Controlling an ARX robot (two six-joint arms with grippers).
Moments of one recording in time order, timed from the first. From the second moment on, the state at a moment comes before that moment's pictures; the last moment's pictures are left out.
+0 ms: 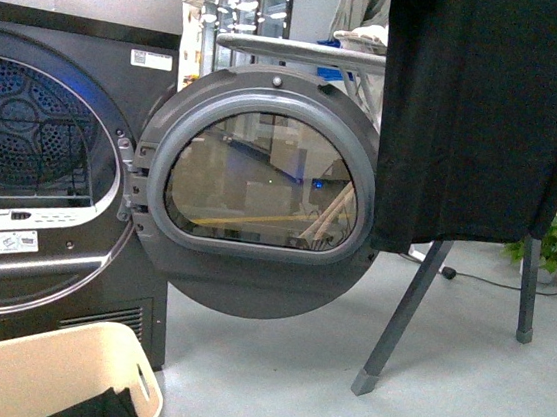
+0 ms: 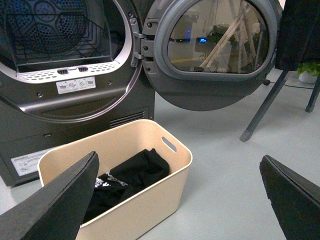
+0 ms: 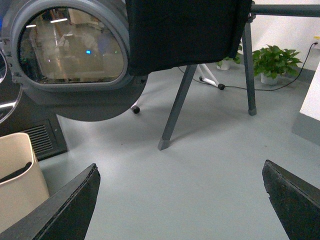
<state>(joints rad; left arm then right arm) 0.00 0.00 0.02 0.00 0.00 0.00 0.00 0.00 0.01 0.00 0.00 0.00</state>
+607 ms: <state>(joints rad) 0.00 0.00 0.02 0.00 0.00 0.00 0.00 0.00 0.01 0.00 0.00 0.00</state>
